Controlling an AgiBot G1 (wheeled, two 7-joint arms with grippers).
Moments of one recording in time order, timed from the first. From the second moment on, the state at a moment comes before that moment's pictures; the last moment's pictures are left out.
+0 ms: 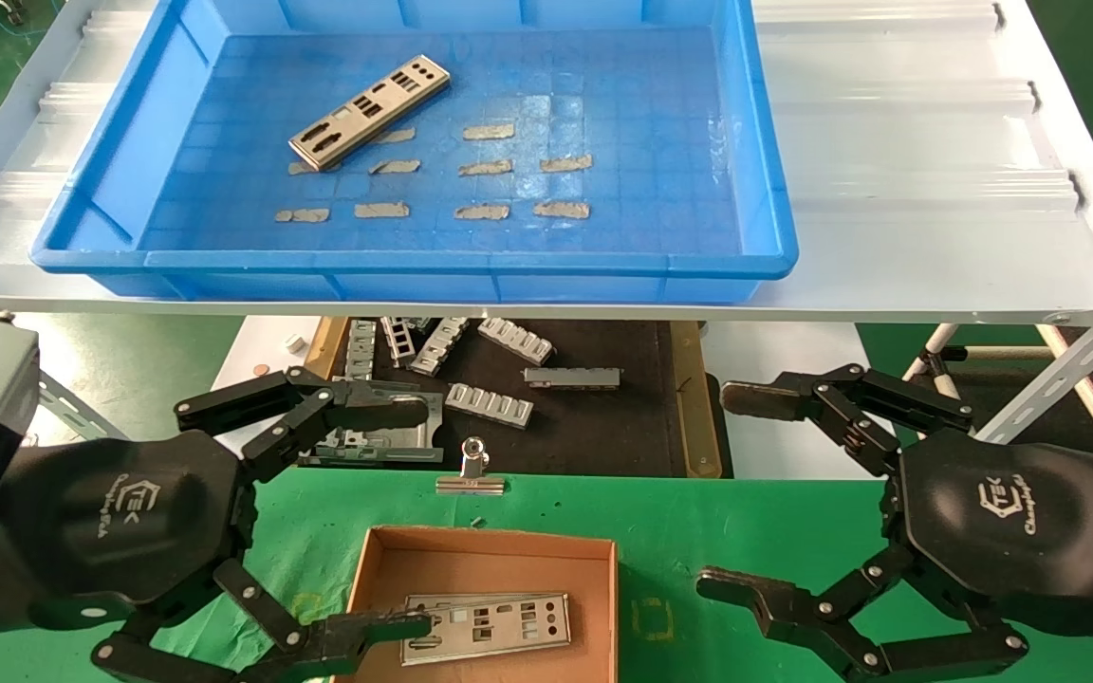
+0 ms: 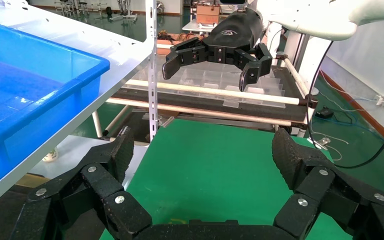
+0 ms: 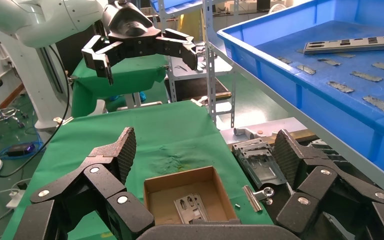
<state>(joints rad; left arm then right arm) -1.07 0.61 0.28 -1.28 0.73 1.49 -0.19 1.10 -0.54 -0.44 1.23 -0.61 -1.42 0.10</state>
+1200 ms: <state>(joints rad) -1.07 0.61 0.28 -1.28 0.73 1.49 -0.19 1.10 -0.54 -0.44 1.23 -0.61 -1.42 0.10</state>
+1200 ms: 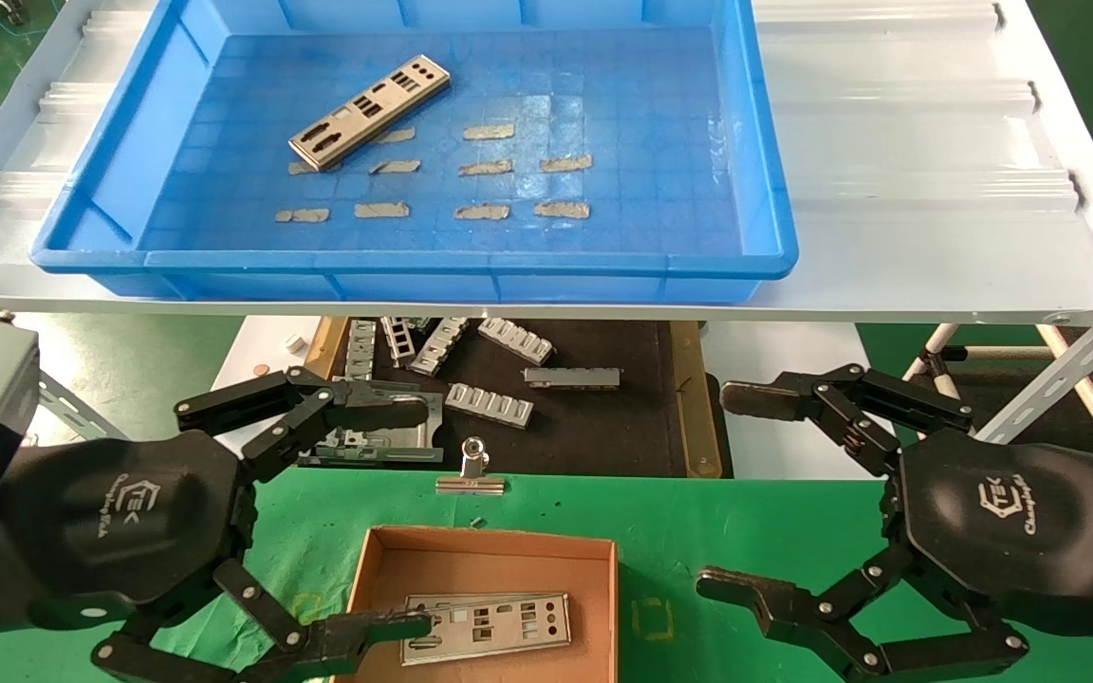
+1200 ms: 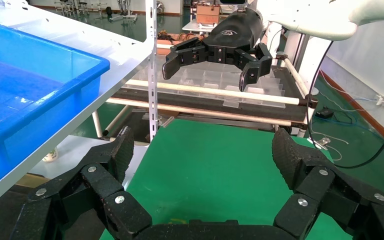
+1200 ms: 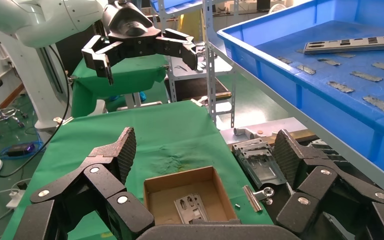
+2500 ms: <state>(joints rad) -1.07 0.61 0.28 -1.28 0.73 1.49 -0.19 1.10 -0.54 -0.44 1.23 -0.61 -1.42 0.10</state>
